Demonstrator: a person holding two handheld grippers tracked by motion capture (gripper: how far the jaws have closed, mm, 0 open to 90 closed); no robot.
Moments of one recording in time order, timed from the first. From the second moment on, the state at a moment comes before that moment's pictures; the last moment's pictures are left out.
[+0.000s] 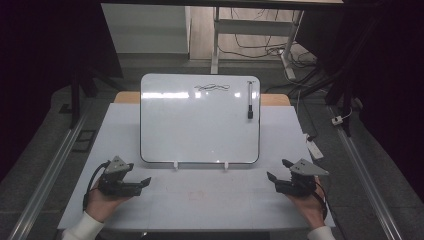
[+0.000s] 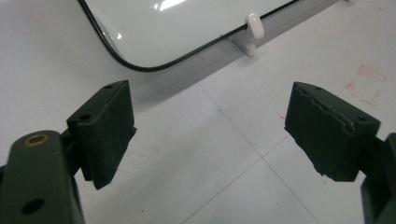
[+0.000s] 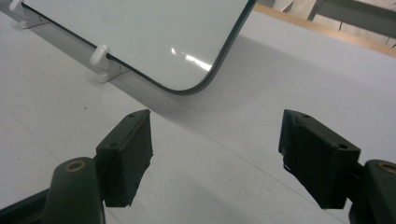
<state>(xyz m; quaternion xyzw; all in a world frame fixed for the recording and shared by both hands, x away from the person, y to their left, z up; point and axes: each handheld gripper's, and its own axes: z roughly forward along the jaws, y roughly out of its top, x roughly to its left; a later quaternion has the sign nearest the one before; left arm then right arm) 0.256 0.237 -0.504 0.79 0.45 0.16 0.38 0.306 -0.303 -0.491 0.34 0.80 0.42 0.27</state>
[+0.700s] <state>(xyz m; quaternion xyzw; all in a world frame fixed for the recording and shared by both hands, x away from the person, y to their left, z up) 0.260 0.237 -0.509 0.80 0.45 0.15 0.37 0.387 -0.228 -0.407 0.36 0.77 0.42 0.32</state>
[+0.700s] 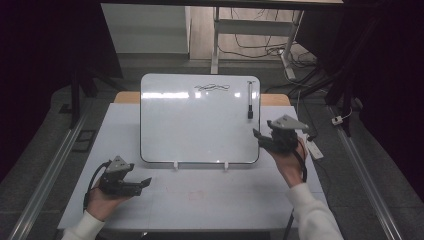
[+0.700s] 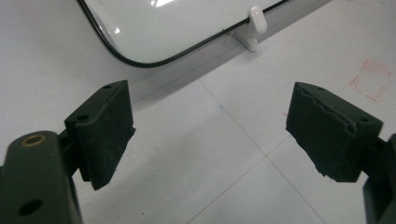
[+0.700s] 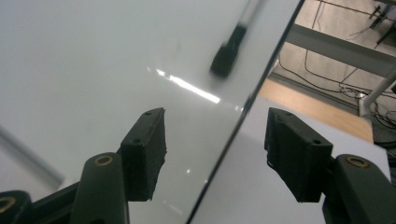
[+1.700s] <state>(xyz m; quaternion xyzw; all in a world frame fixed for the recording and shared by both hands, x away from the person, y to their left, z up) 0.255 0.240 -0.513 0.80 0.43 0.16 0.37 0.487 -0.157 -0.369 0.48 0.74 0.33 0.34</state>
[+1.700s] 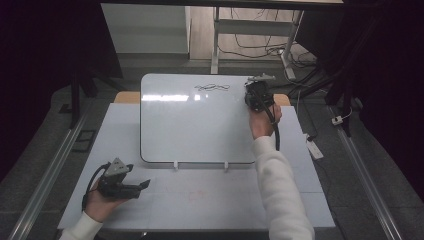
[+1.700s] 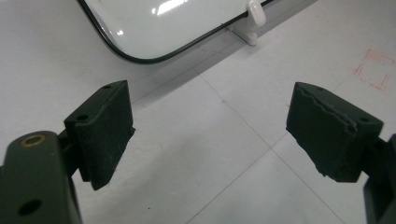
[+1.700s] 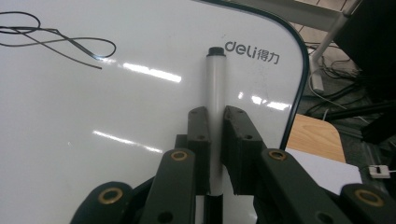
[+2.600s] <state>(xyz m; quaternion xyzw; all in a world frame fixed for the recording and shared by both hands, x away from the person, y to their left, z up) 0.281 0.154 -0.469 0.81 0.35 0.17 0.44 0.372 -0.169 -0.399 0.35 0.72 0.56 0.19</state>
